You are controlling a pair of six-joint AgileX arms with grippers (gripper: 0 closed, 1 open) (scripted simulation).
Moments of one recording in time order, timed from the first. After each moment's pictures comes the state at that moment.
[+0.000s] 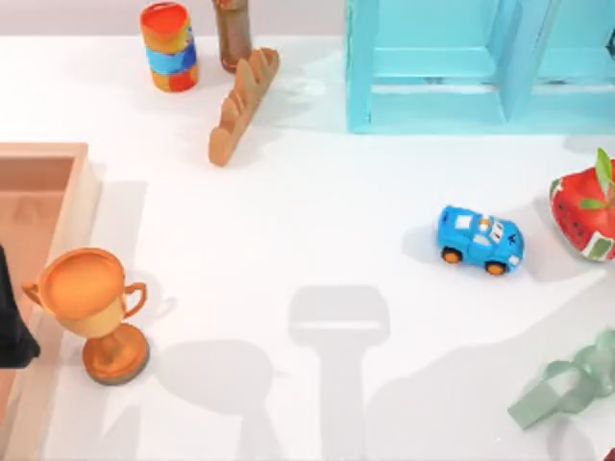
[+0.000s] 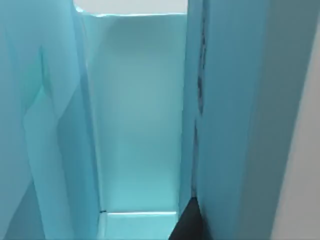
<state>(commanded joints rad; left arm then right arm) 0.00 0.00 0.00 0.00 0.00 0.00 -0.34 2.40 1.35 0.95 -0.27 -0.01</state>
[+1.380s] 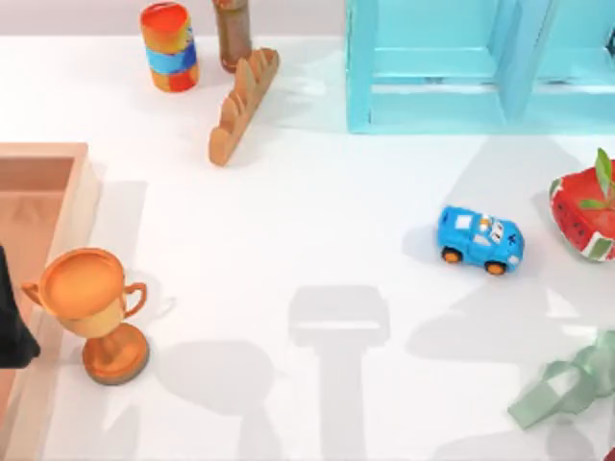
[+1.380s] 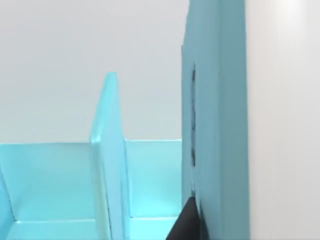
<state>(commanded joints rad) 0.00 0.00 0.00 0.00 0.00 0.00 -0.56 1.36 0.85 0.40 -0.51 -0.04</state>
